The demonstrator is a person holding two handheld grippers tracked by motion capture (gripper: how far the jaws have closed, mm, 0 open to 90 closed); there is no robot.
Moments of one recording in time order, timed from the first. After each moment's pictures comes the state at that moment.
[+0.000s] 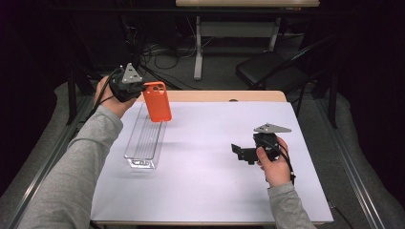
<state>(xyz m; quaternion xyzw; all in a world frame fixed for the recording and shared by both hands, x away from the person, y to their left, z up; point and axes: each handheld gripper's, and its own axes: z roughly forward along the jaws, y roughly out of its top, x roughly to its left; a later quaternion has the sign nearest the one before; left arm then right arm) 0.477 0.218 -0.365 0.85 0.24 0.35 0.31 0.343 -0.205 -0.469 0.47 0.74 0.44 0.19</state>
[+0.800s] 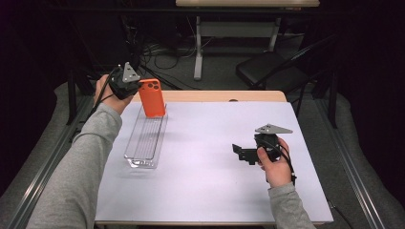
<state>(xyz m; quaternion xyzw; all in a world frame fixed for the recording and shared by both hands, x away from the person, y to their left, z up) 0.501 0.231 -0.382 0.85 0.25 0.38 0.28 0.341 -0.207 -0.470 0.48 0.74 0.44 0.19</state>
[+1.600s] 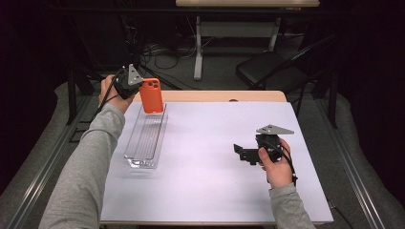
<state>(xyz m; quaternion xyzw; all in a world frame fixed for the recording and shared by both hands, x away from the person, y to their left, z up) 0.525 0.232 -0.405 0.84 0.22 0.42 0.26 0.340 -0.210 -0.471 0.48 0.73 0.44 0.19</state>
